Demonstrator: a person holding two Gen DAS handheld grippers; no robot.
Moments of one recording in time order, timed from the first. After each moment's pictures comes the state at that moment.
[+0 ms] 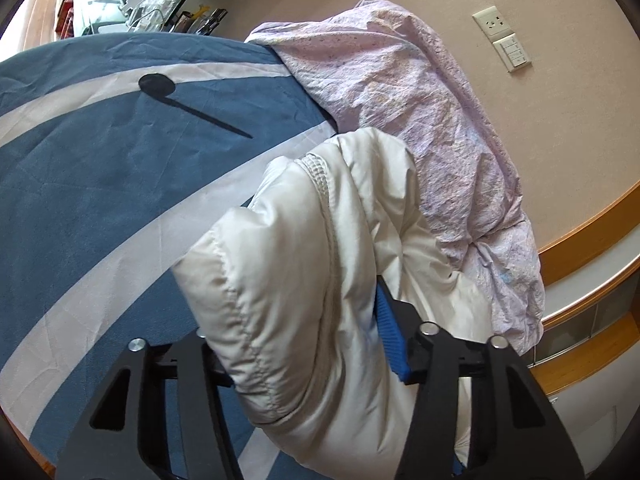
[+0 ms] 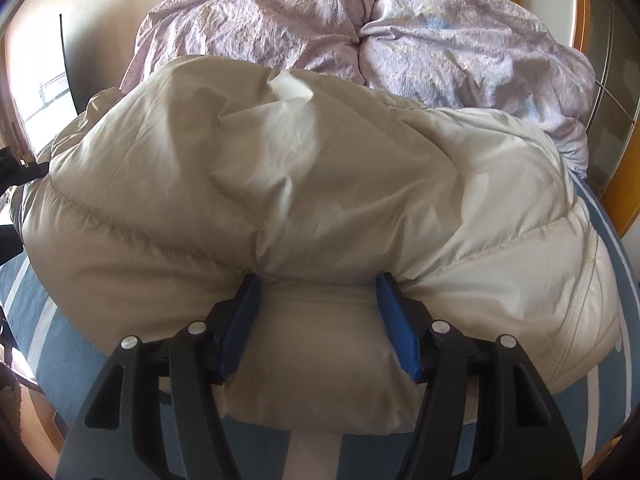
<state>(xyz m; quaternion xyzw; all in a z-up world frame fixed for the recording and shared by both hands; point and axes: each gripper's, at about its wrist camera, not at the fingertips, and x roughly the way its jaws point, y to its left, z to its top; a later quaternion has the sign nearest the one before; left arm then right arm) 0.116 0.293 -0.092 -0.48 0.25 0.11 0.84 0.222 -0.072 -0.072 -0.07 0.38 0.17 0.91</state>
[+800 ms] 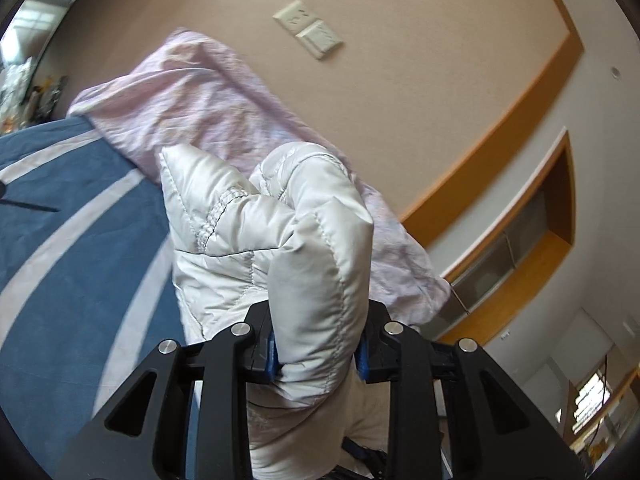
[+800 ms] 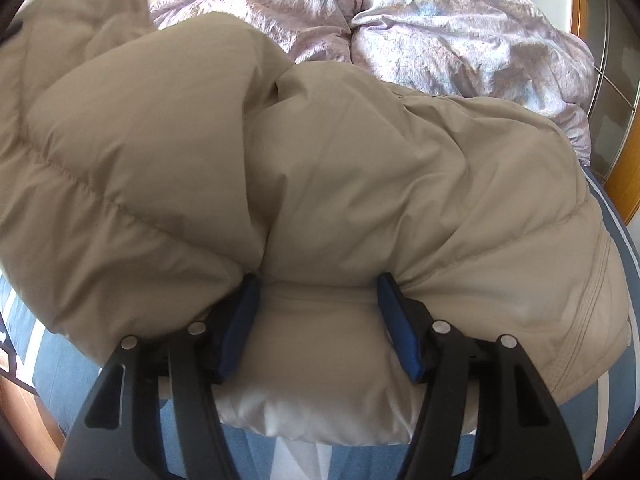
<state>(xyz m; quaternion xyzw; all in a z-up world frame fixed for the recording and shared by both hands) 0.131 0.189 0.023 -0.37 0.13 -0.09 0.91 0.235 -0.075 -0.080 -0.05 0.39 0.17 0.90</state>
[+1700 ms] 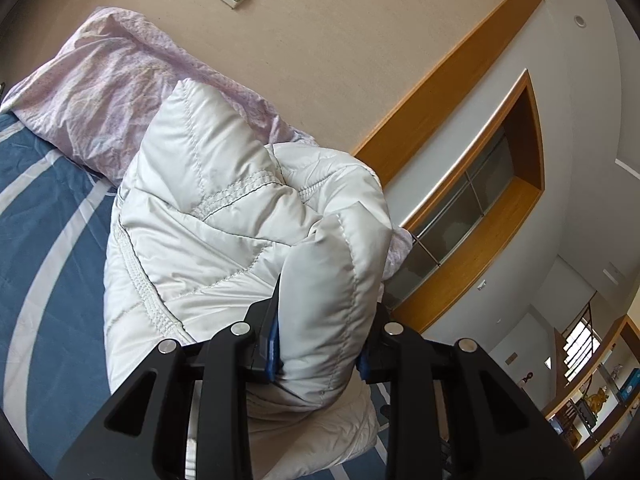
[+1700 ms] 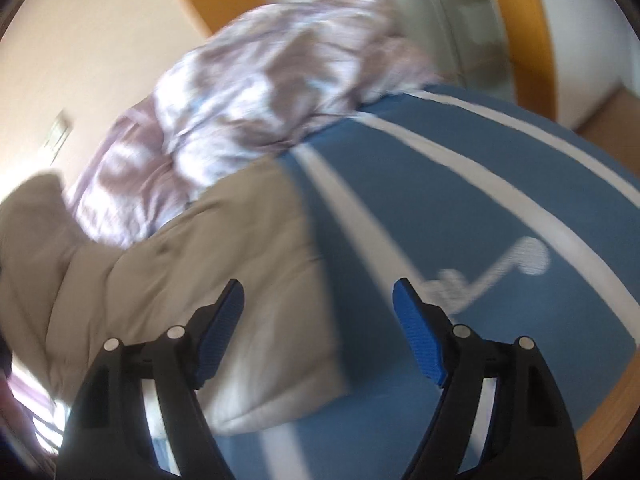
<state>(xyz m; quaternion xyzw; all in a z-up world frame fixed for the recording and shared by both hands) 0.176 0.098 0.034 -0.33 0.16 -0.17 0.91 0.242 -0.330 -0.071 0.25 0.34 0.03 0.91</state>
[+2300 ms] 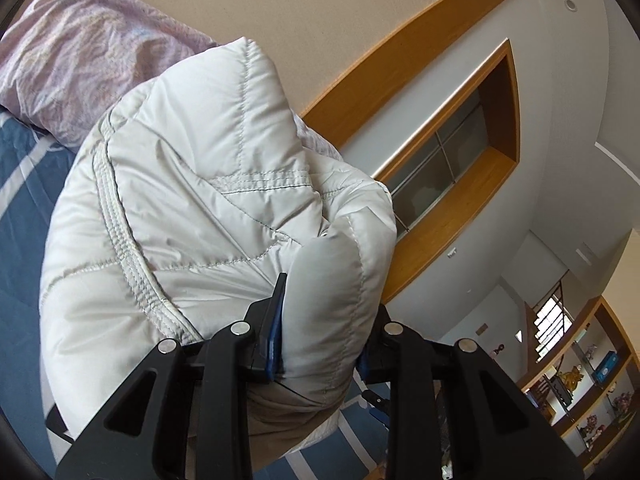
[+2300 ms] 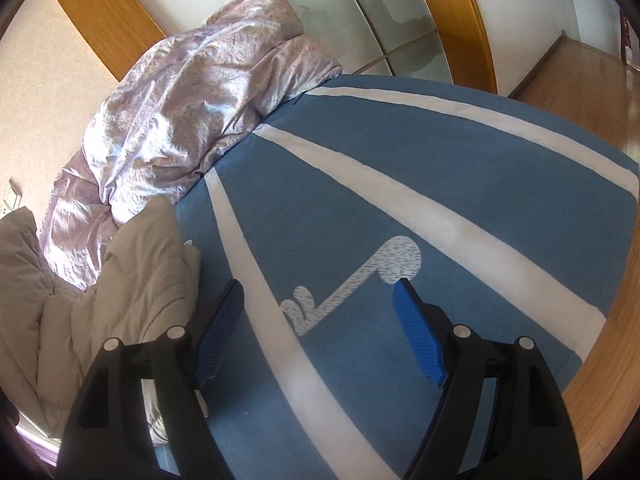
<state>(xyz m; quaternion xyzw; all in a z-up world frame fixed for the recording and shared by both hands) 0.201 0.044 0.019 -0.32 0.21 -0.26 0.89 0.231 -0.407 -0.108 0.31 0.34 -0.05 0.89</state>
